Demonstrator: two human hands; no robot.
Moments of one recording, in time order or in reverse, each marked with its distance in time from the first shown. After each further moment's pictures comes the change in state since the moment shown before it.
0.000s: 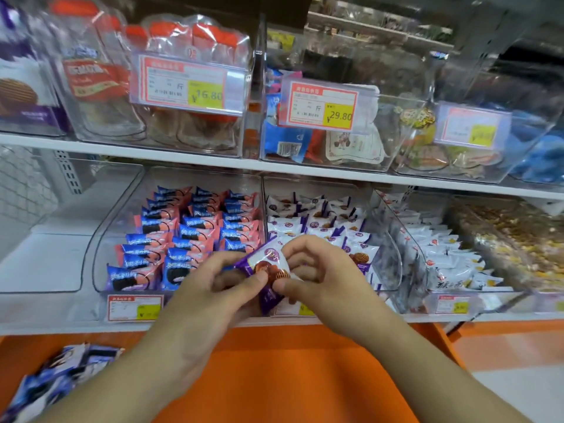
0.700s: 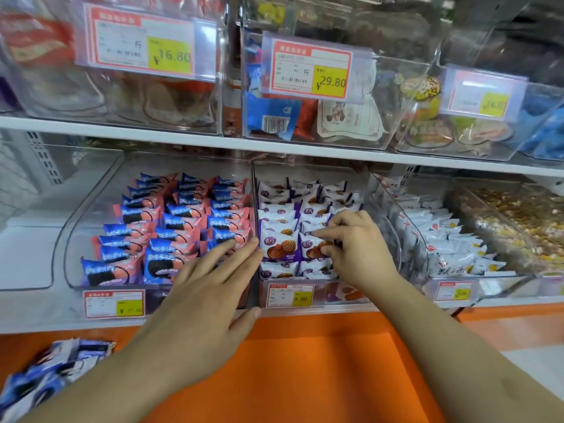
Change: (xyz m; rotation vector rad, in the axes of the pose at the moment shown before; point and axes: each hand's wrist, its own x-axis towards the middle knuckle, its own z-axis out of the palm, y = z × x) left_hand 0.026 -0.035 -0.017 1.532 -0.169 0.549; right_hand 0.052 0.088 -0.075 -1.043 0.317 -0.225
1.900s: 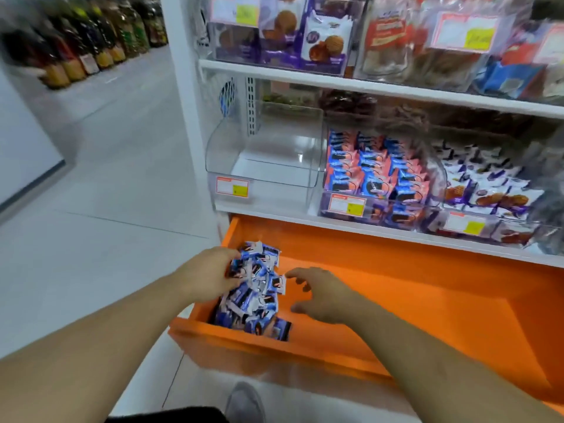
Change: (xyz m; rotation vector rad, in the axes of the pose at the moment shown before) left_hand -0.274 -0.257 -0.012 -0.126 -0.324 -0.436; right_hand -0.147 -0.379 0.100 0.353 -0.911 0.012
